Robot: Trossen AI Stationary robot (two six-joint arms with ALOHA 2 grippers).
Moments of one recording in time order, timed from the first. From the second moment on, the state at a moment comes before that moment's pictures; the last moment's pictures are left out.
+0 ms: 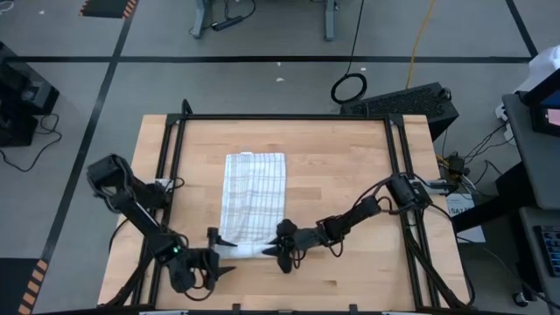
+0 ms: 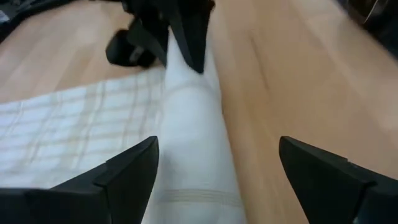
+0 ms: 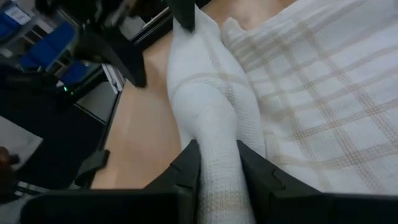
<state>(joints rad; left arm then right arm) -0.97 1.61 0.62 0.14 -0.82 -0.44 0.38 2.22 1.04 0.77 0.16 0.77</state>
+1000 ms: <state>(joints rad) -0.90 1.66 0.63 -0.02 -0.72 -0.80 0.42 2.12 1.03 0.68 0.04 0.31</state>
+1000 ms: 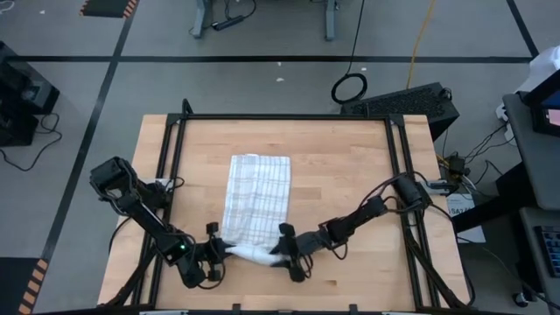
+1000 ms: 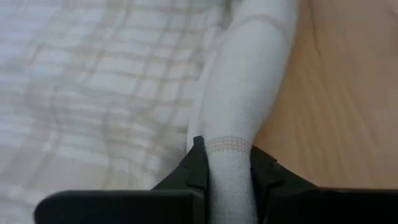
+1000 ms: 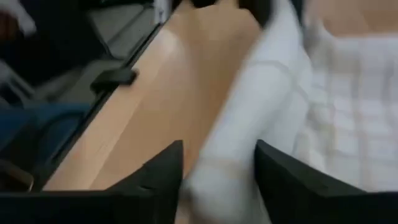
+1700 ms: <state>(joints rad) -0.71 1.65 0.63 0.15 -0.30 -0.91 0.67 2.06 1.03 0.67 0.65 -0.06</state>
